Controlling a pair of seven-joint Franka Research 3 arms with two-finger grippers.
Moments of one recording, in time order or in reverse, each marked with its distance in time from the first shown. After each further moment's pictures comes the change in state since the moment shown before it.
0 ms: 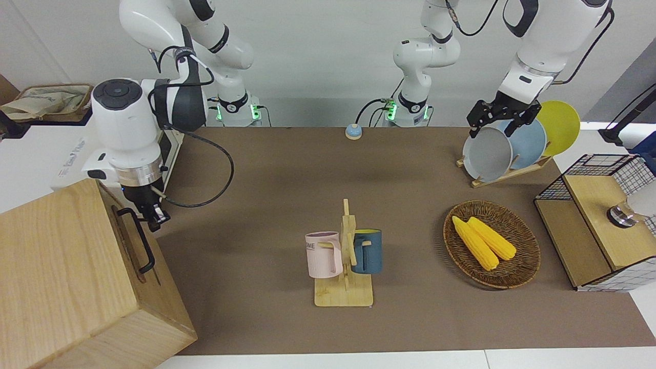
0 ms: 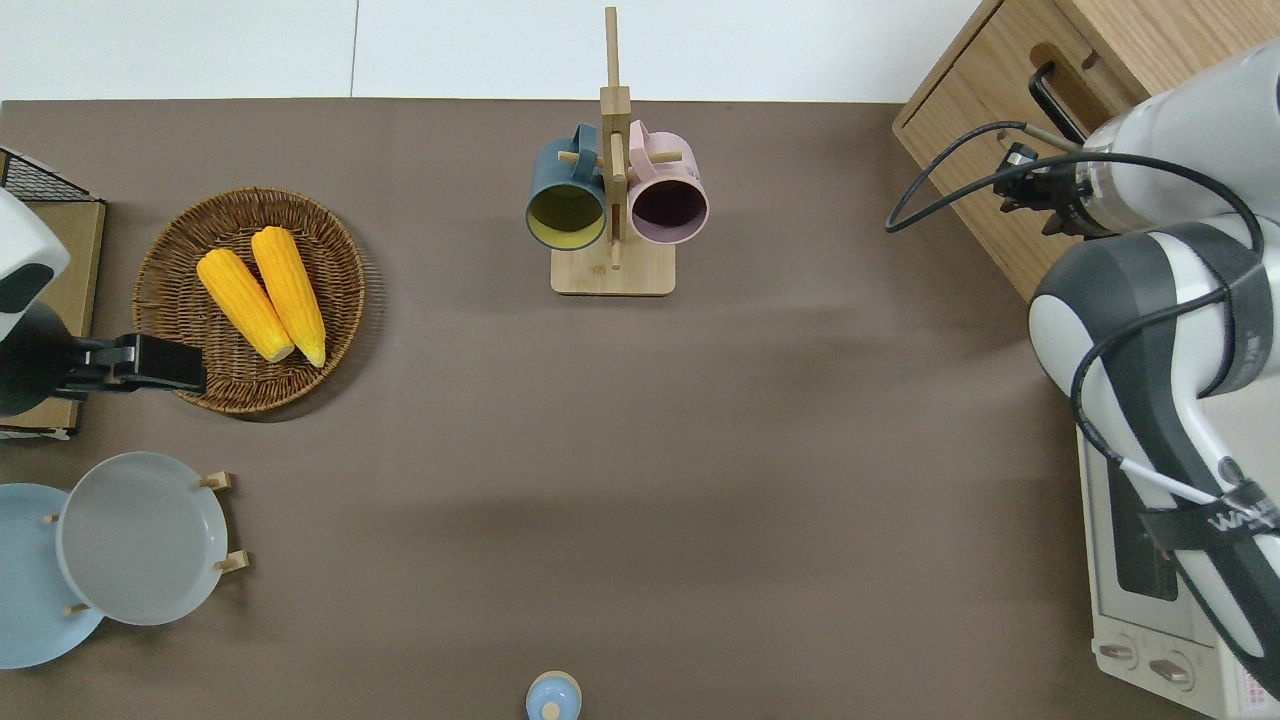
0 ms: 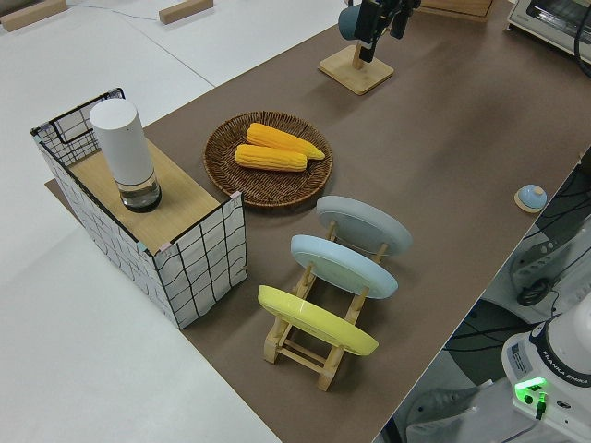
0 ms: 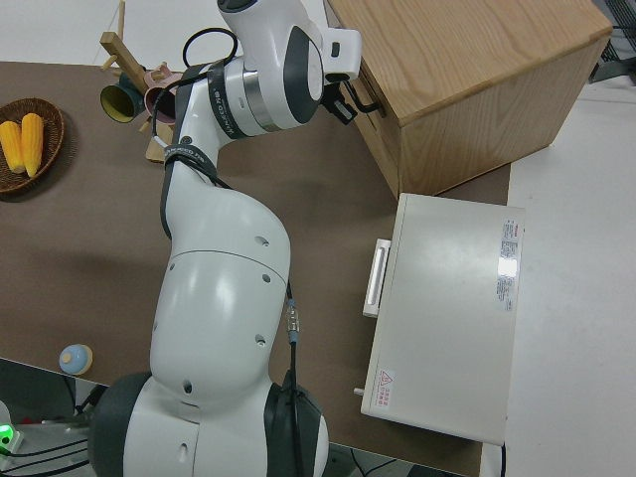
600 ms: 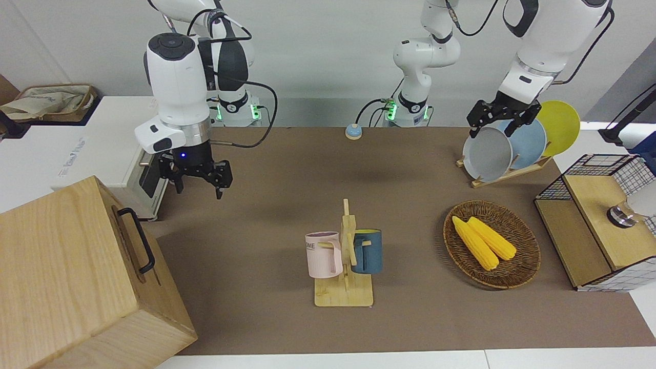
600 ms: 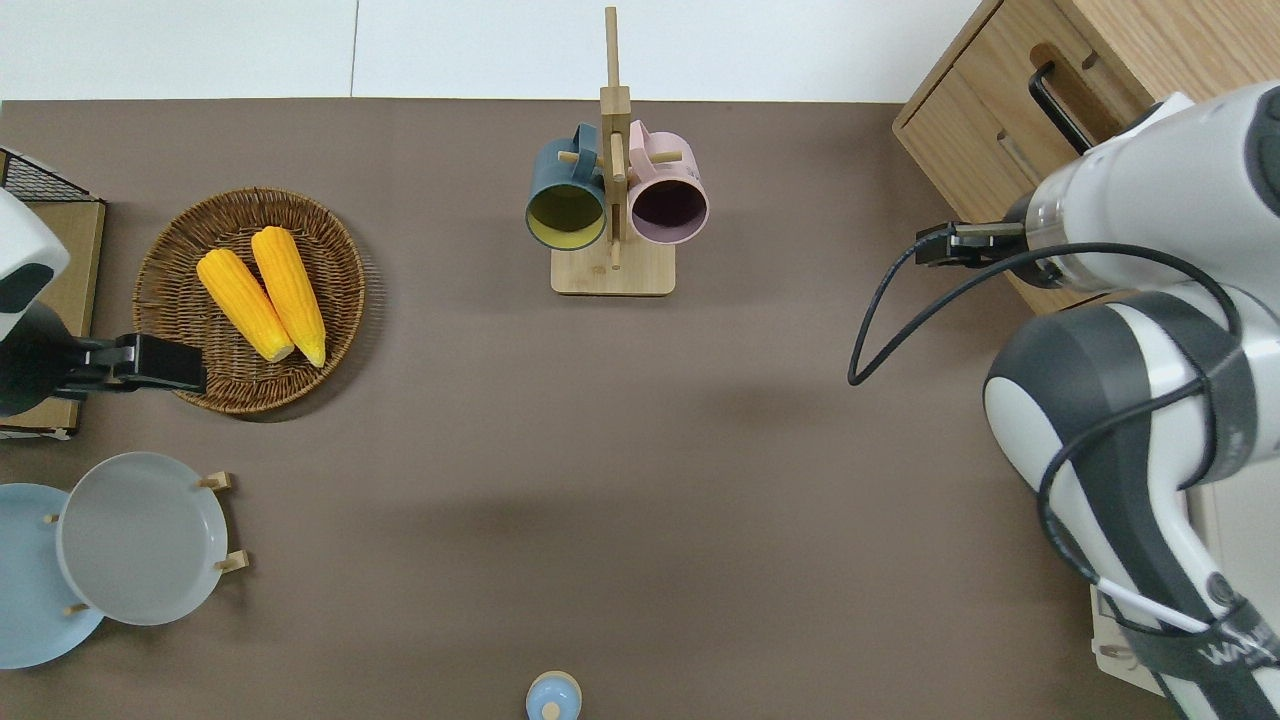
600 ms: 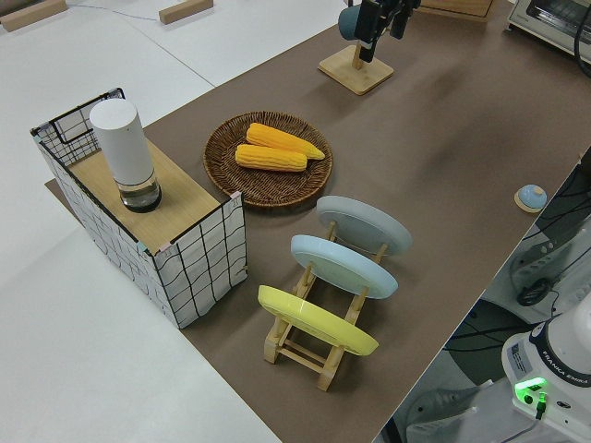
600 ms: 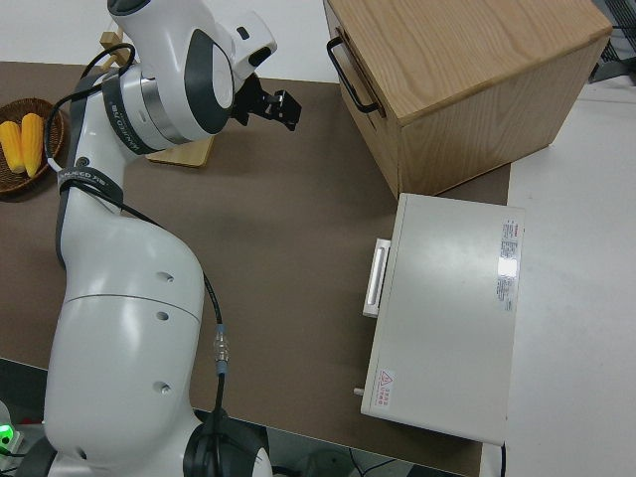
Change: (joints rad) left arm 0.000 0.000 0.000 0.000 0.000 0.000 0.000; right arm 0.095 -0.158 -0.052 -0.121 0.135 -0.034 -0.459
